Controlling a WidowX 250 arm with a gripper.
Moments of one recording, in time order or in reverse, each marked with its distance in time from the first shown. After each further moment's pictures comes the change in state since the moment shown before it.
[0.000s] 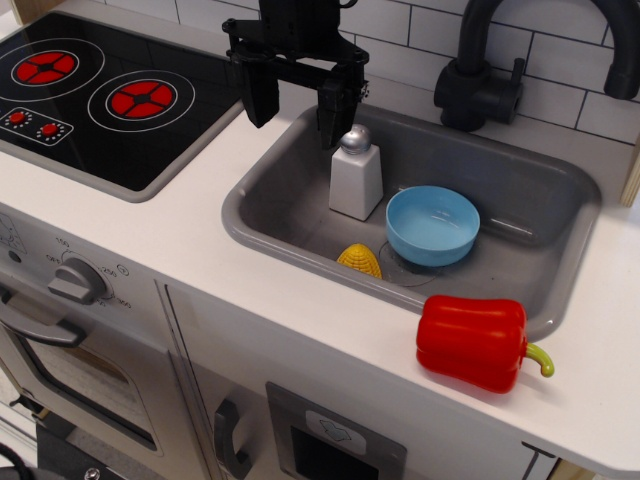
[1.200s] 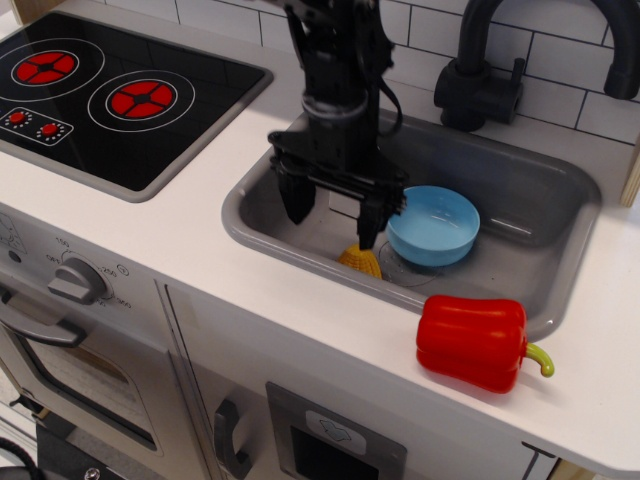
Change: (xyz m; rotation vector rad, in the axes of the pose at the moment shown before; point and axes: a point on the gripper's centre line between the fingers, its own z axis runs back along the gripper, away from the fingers) arm -0.013 -0.038 -0.073 0.036 -0.007 0.017
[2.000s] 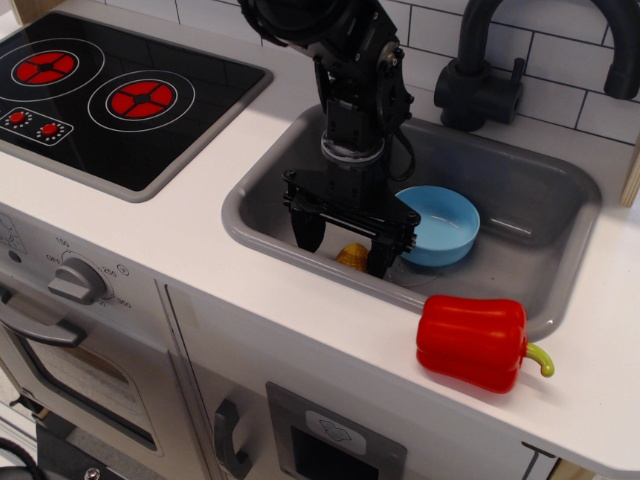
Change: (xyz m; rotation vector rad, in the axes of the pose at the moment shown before) arm -0.003 -0.009 -0.027 0.020 0.043 0.012
